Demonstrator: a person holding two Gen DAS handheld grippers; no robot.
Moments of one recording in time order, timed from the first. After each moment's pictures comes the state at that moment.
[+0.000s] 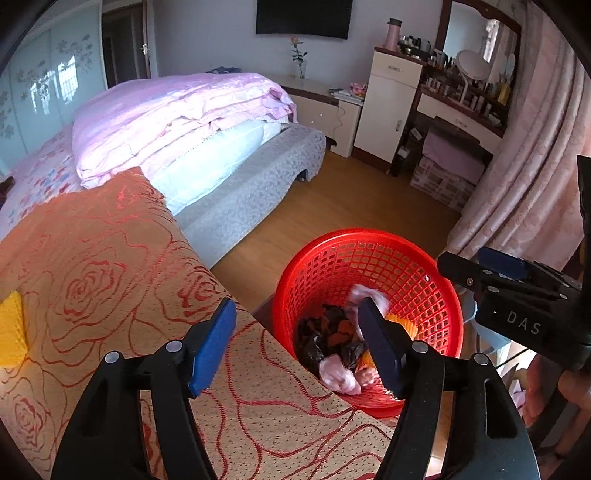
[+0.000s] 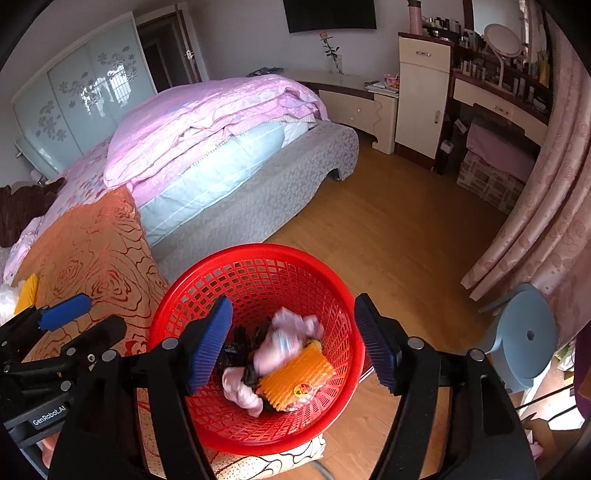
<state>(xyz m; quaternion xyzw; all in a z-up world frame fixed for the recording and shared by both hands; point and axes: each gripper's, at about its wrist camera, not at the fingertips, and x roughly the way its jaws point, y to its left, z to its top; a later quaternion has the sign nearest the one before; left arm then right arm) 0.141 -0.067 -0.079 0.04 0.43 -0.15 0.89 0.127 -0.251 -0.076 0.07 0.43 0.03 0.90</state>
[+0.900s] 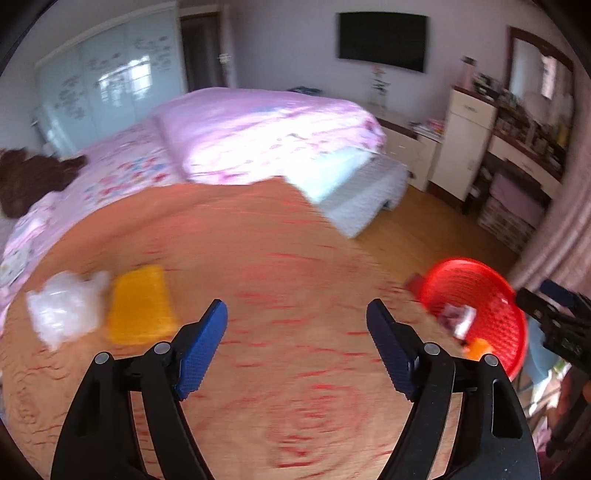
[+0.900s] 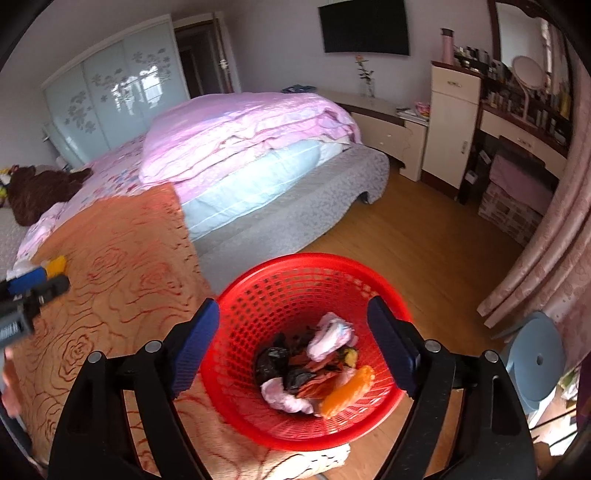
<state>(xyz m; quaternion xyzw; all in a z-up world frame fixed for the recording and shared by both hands) 0.117 0.072 -0.037 0.01 0.40 0.00 0.92 0.103 -0.196 -0.057 0.04 0.39 0.09 0.92</state>
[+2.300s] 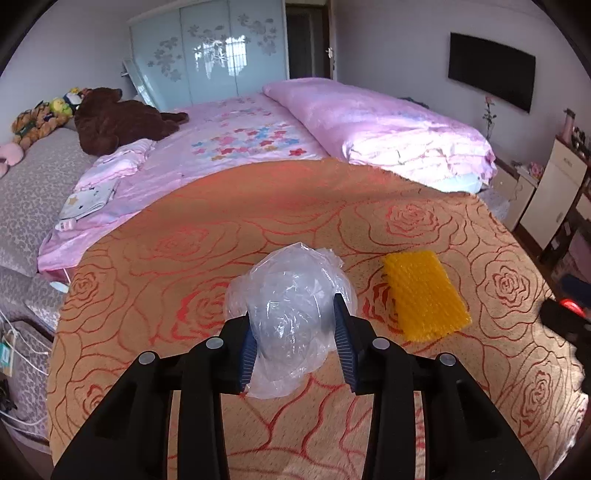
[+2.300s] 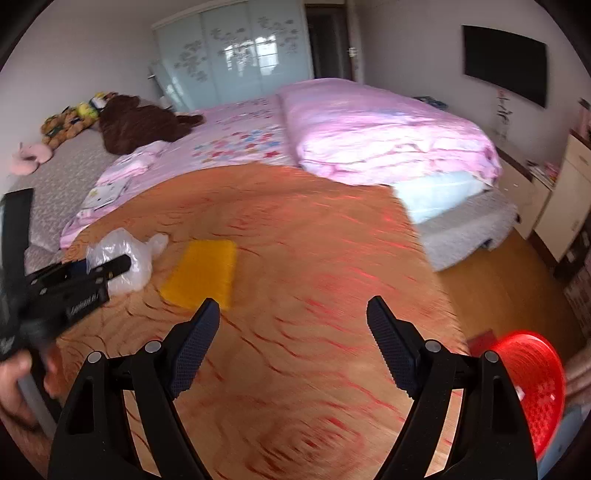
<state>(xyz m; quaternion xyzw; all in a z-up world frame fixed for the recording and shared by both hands) 0.089 0.275 -0.049 -0.04 0.39 0.16 0.91 0.121 0.066 -0.024 -0.05 0.38 0.29 0.87</state>
